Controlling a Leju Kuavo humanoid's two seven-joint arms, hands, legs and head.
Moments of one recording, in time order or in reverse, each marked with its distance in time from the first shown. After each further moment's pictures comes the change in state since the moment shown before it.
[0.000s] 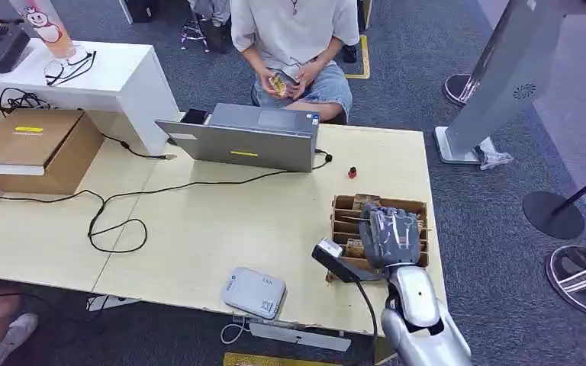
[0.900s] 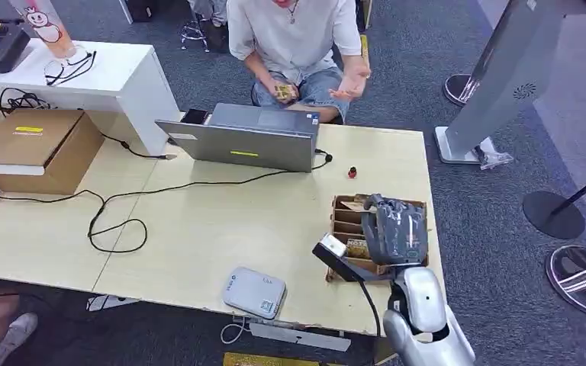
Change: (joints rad) left arm 0.001 0.000 0.000 0.000 0.000 0.004 -0.004; right arm 0.038 0.000 0.000 -0.146 -0.013 -0.032 -0.008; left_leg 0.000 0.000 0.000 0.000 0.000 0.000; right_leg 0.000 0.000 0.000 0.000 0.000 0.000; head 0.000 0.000
